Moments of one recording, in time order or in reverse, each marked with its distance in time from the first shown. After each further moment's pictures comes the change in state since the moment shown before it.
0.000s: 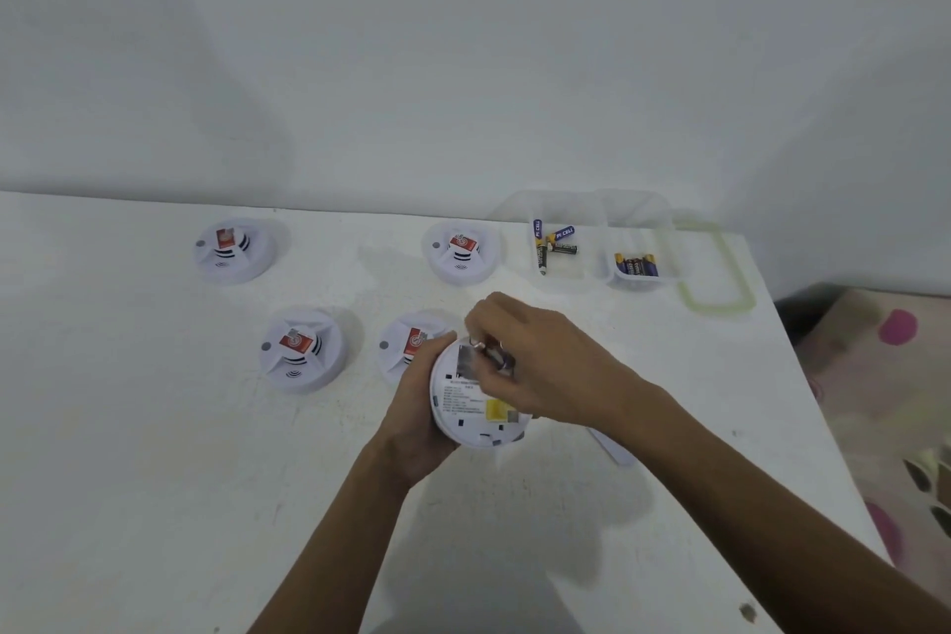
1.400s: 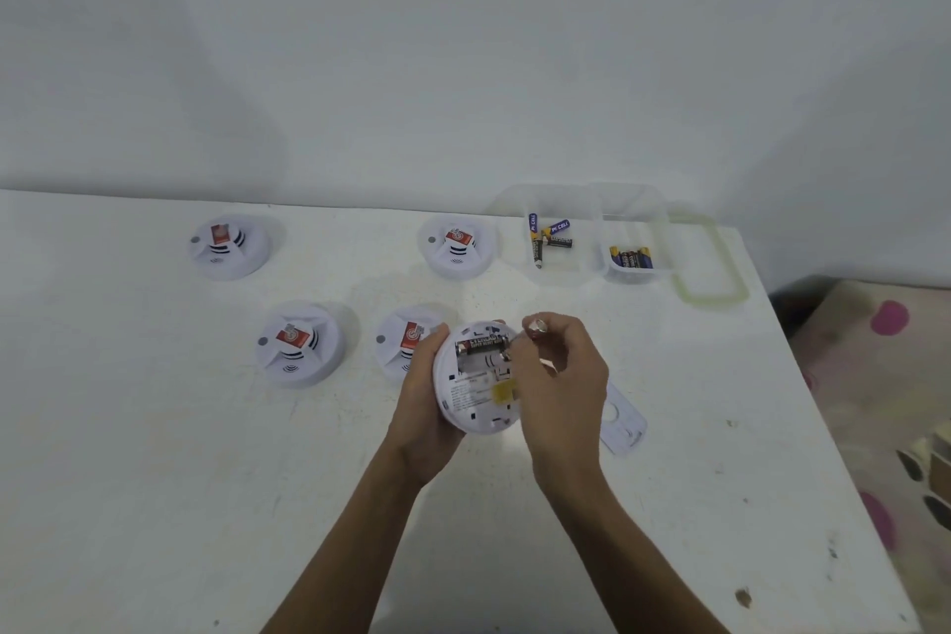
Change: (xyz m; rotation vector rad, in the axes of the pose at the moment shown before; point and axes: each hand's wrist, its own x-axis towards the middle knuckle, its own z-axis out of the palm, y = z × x) left_hand -0.009 -0.002 0.016 -0.034 0.068 -0.047; right_hand -0.019 -0.048 0.038 0.825 0.821 0.889
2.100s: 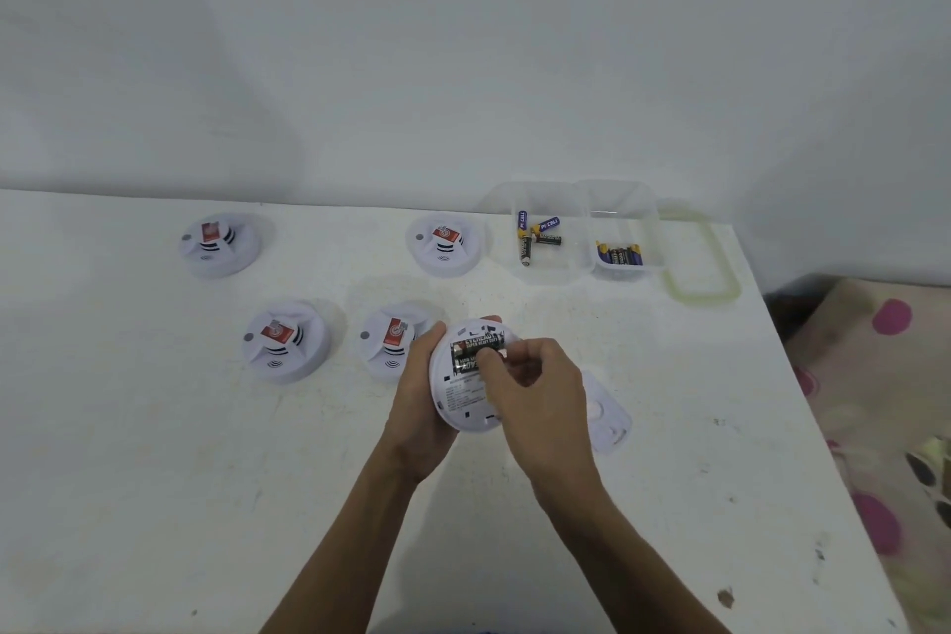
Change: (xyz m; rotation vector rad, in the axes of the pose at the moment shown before) left_hand 0.000 -0.010 0.019 0.013 -0.052 0.009; right_hand 0.000 0.006 -0.022 -0.227 -0.169 0.159
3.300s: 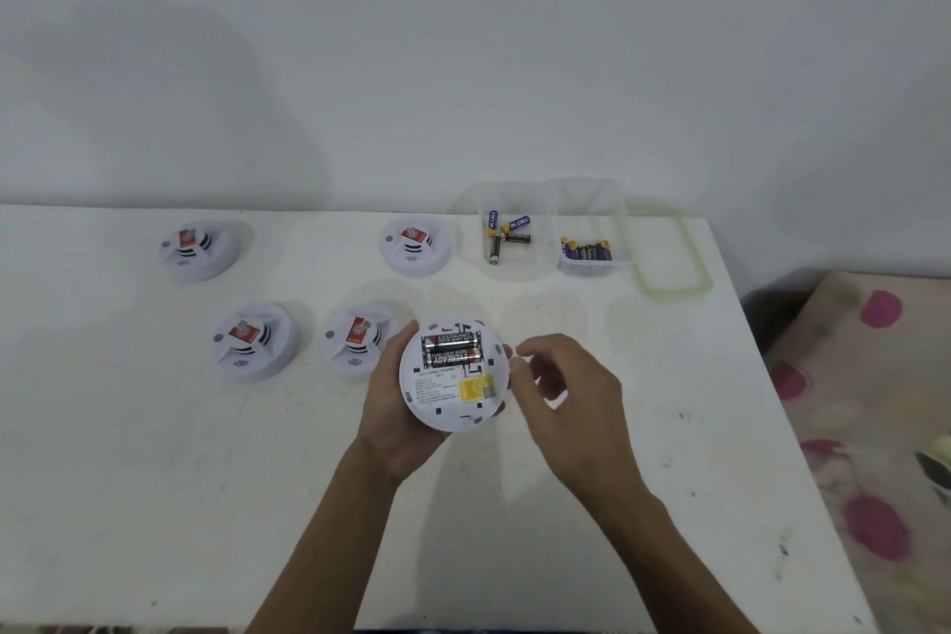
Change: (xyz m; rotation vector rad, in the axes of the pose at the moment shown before) left_hand 0.006 -0.023 0.016 -0.281 -0.192 -0.100; right_hand 0.013 0.036 -0.080 -0.261 0.003 -0.504
